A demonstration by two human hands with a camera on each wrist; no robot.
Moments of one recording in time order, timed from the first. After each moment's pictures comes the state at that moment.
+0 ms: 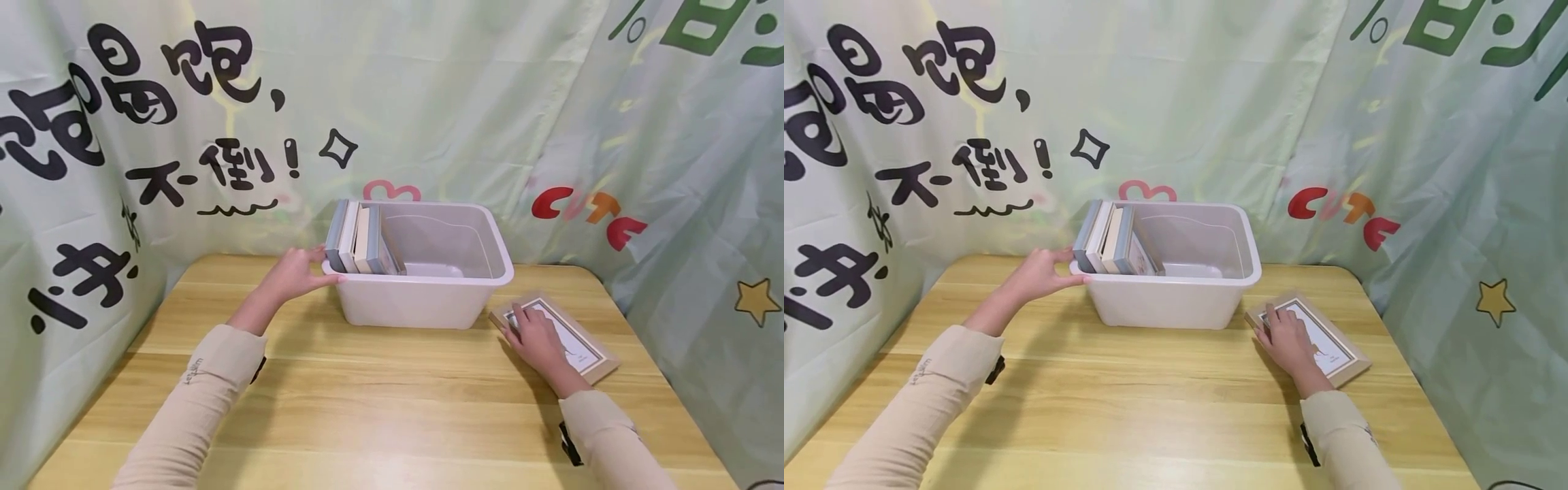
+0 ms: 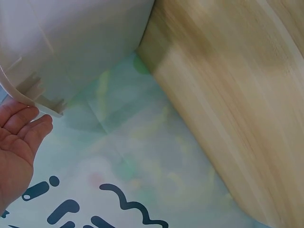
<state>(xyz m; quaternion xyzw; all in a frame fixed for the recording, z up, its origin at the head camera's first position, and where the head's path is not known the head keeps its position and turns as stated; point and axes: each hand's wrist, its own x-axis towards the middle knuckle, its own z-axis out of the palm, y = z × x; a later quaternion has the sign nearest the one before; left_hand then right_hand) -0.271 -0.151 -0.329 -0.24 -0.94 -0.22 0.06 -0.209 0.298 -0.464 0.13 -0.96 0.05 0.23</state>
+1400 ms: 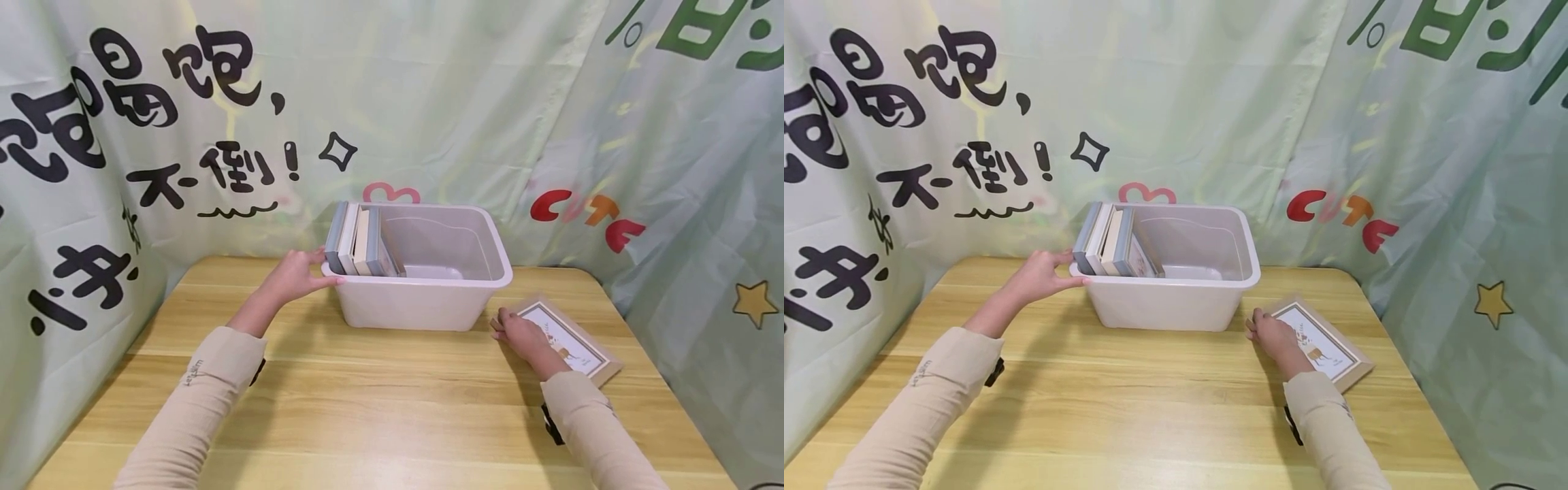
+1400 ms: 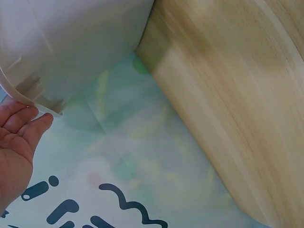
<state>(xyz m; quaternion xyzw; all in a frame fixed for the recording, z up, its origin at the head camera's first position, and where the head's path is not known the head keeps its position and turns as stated) -0.270 -0.149 -0.331 -0.24 -0.93 -0.25 0.07 -0.231 0.296 -0.461 0.14 -0.99 0.09 0.03</state>
